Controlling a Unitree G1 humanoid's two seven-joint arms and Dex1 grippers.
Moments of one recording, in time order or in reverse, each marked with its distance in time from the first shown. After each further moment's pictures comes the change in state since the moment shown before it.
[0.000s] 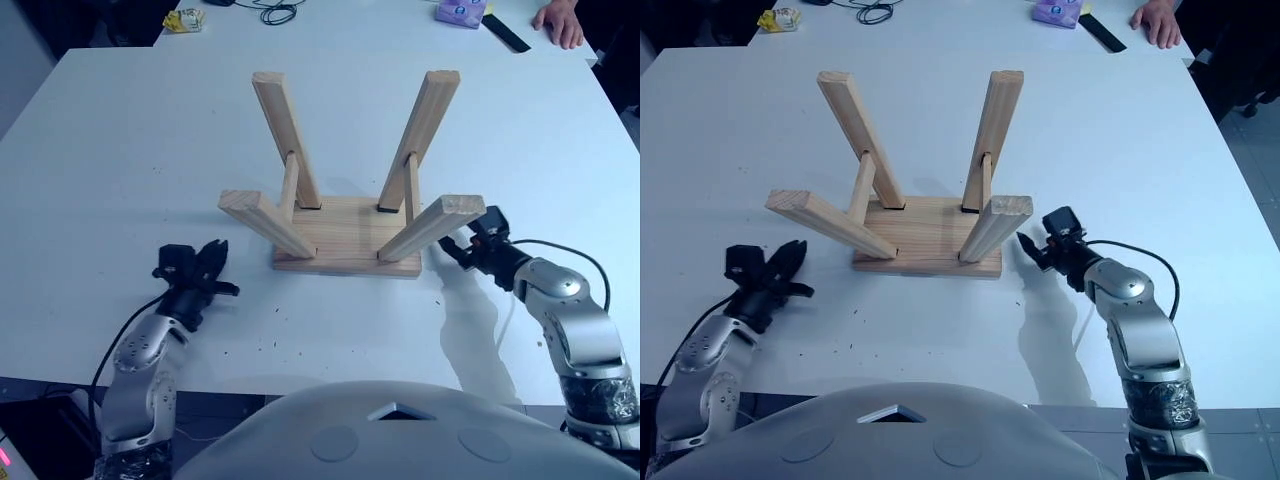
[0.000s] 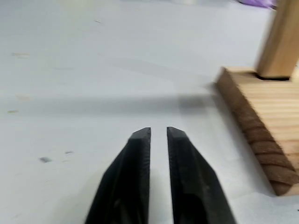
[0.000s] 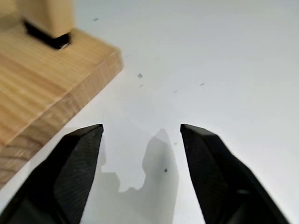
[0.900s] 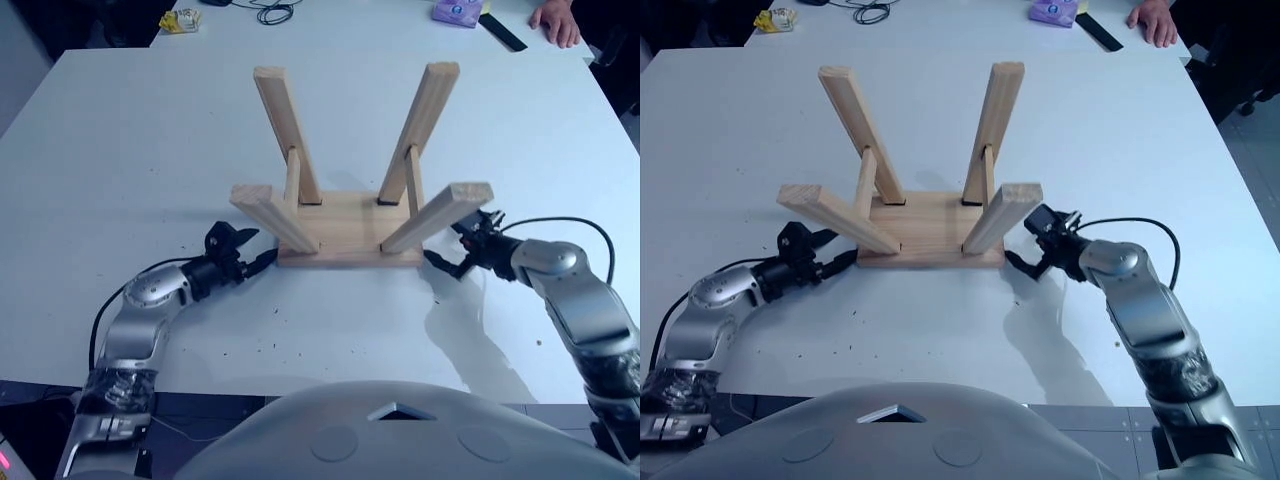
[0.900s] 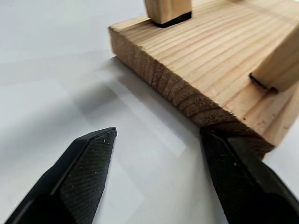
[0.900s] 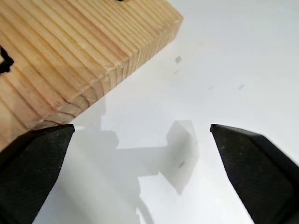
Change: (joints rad) left arm -0.208 0.252 -0.171 0.253 0.007 -0.052 -0.425; right arm -0.071 -0.186 0.150 -0.144 -0.055 0.234 0.161
